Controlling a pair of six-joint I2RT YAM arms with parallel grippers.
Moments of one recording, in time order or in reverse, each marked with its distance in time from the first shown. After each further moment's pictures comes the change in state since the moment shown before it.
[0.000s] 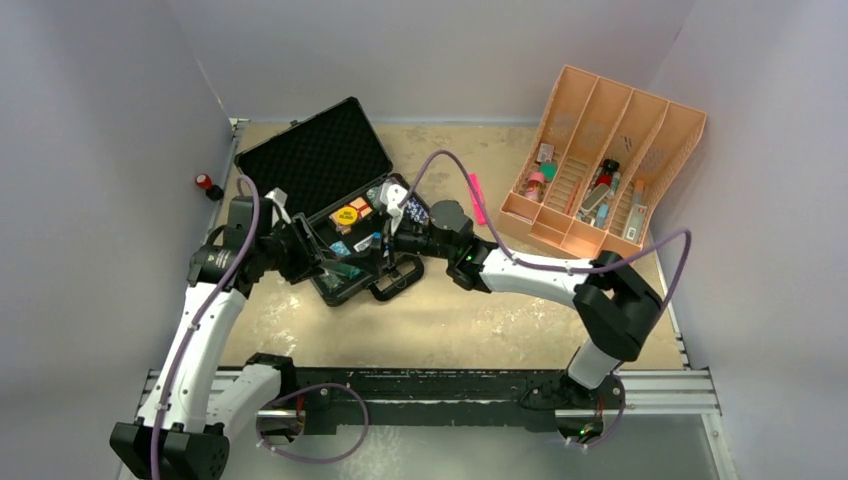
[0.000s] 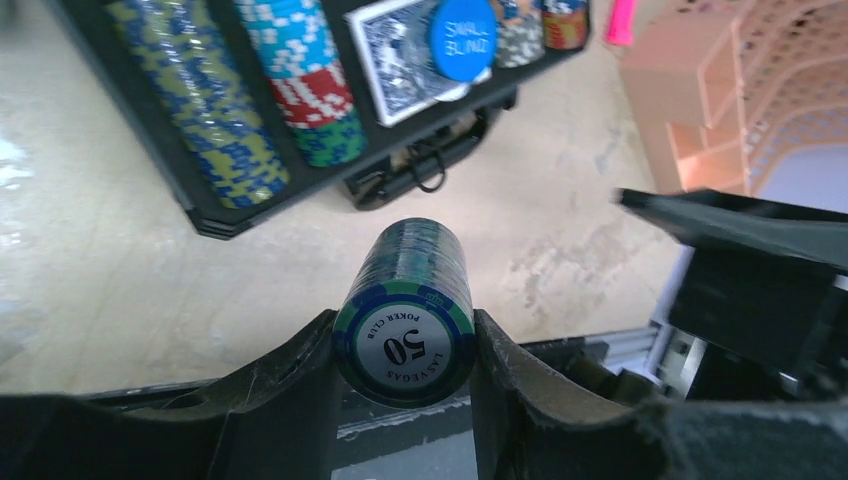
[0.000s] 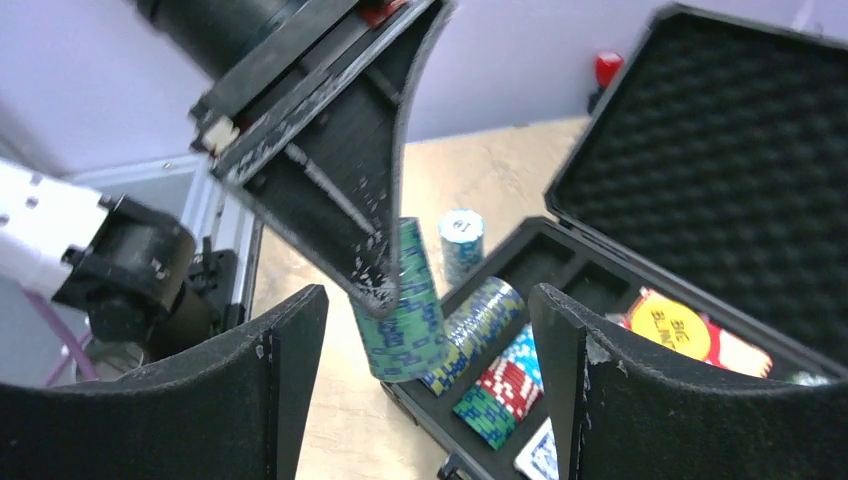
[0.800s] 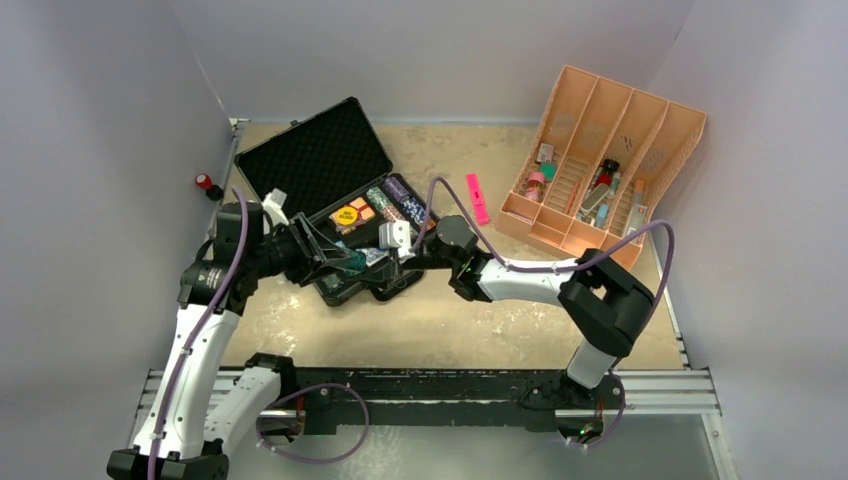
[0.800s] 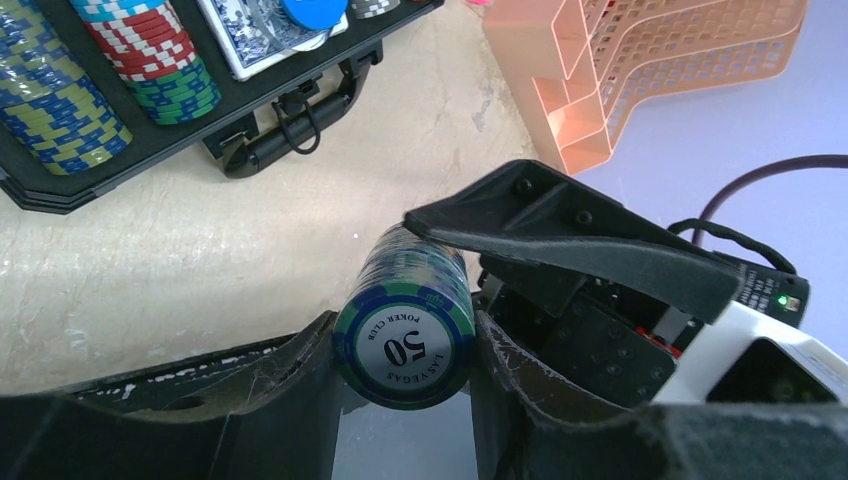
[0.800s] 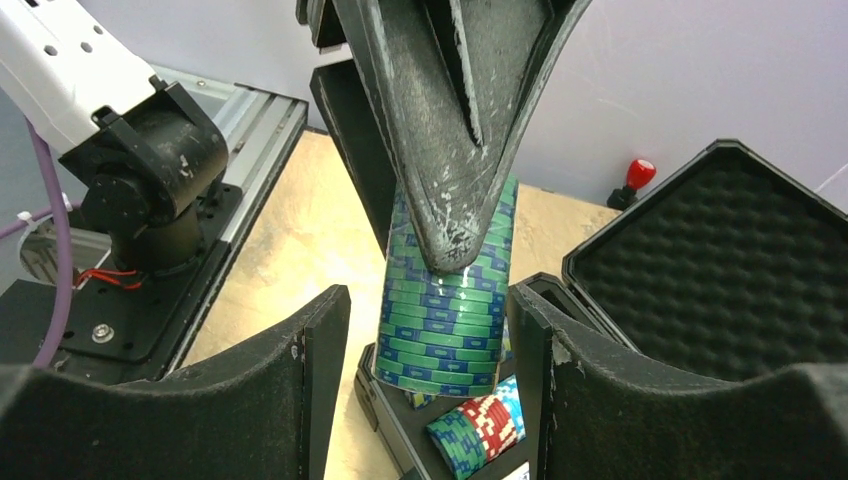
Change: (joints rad) left arm -0.005 -0.113 -0.014 0.067 0.211 -0.135; right arm 0.007 0.054 -0.127 0.303 -0.274 -0.290
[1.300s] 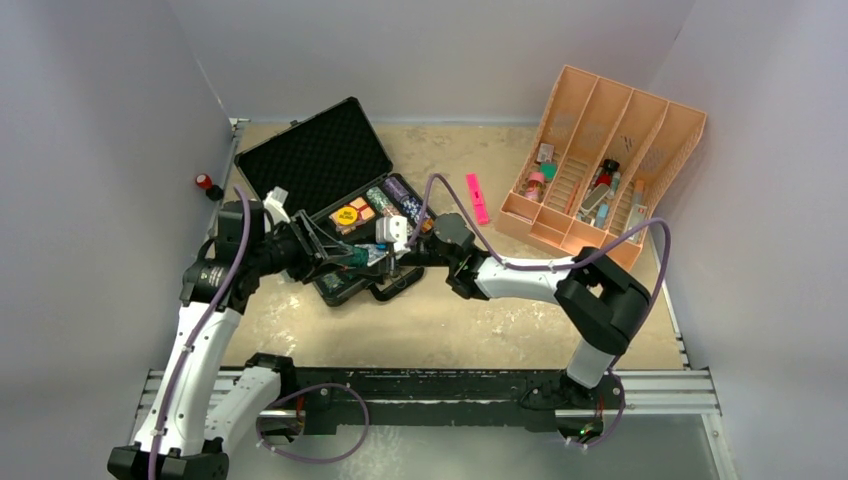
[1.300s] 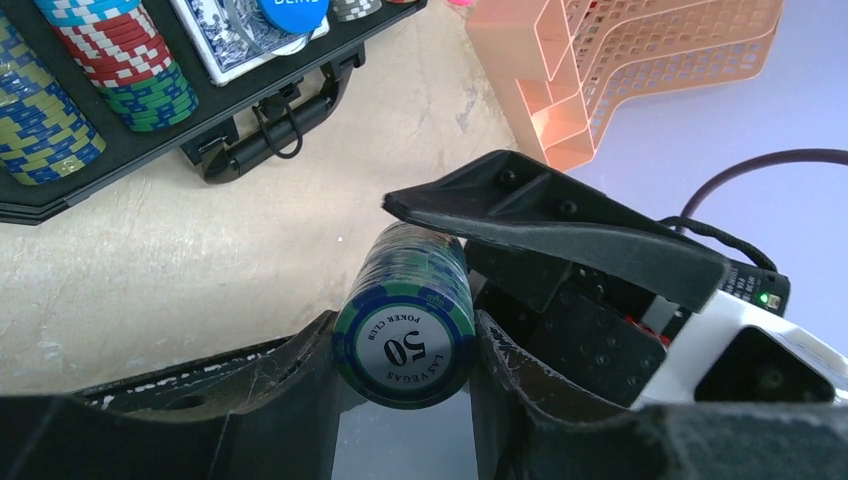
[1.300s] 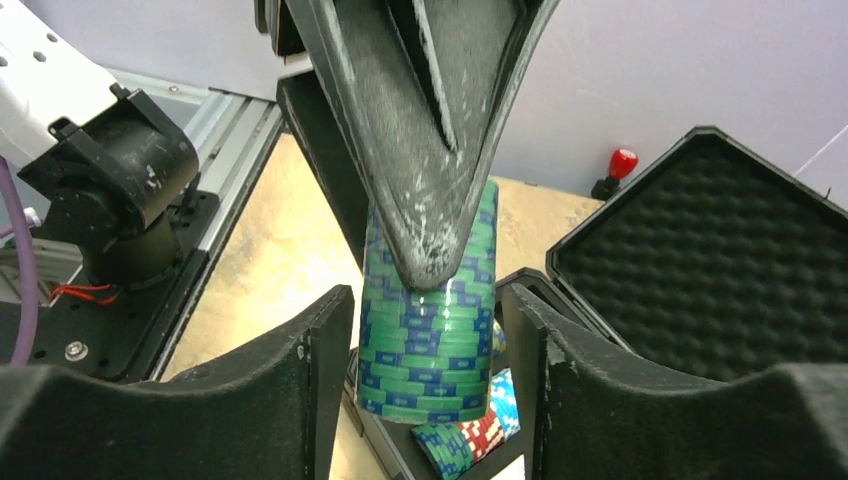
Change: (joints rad) left arm 0.000 0.007 -0.007 0.048 0.029 -0.032; right arm -0.002 0.028 0.026 -0.011 0.047 0.013
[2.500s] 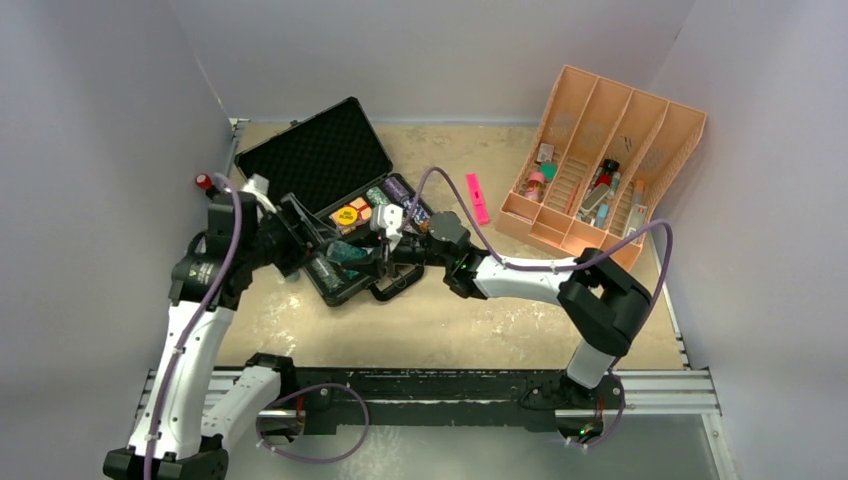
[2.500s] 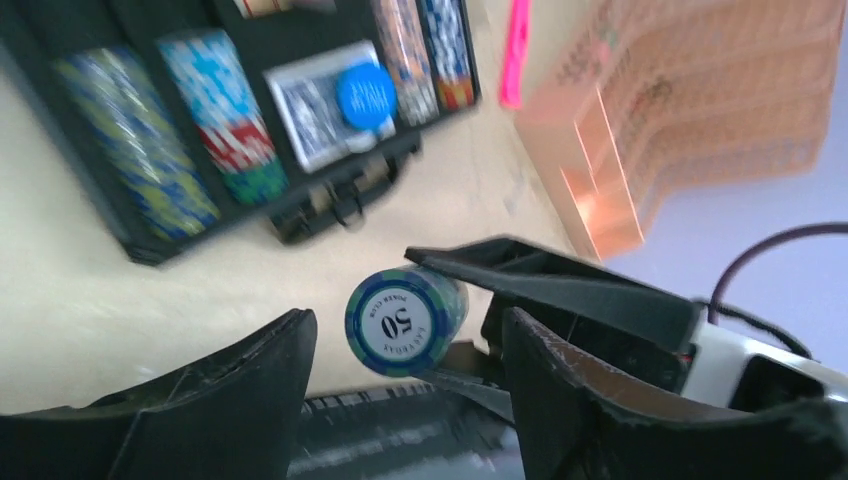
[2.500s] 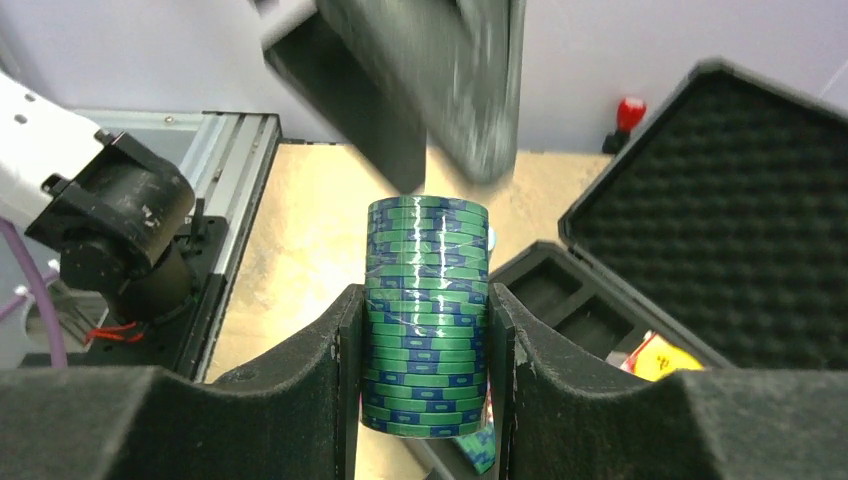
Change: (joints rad) left arm -0.003 0.017 0.063 -0.041 -0.162 0.034; right arm 0.008 -0.014 0.028 -0.057 0.078 0.092
